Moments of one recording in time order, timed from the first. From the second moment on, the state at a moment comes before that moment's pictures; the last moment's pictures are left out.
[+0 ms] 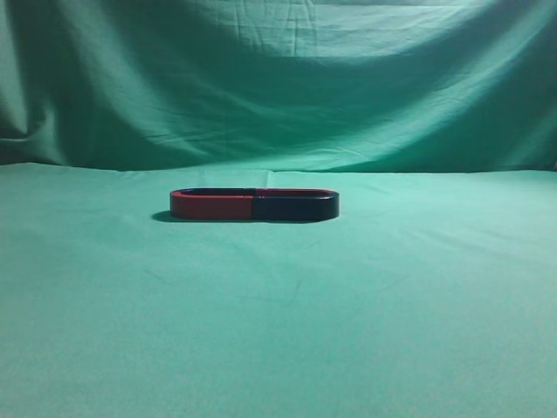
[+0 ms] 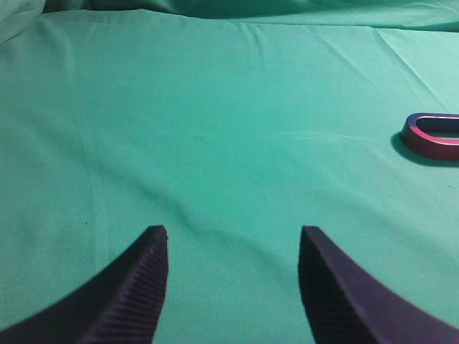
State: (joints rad) left arm -0.01 -0.01 0.02 -0.01 0.35 -0.03; right arm 0.14 0.00 -0.01 -0.04 0.33 0.06
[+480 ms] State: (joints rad) left arm -0.01 -0.01 0.02 -0.01 0.35 -0.03; right arm 0.08 -0.01 0.03 -0.04 0.38 0.09
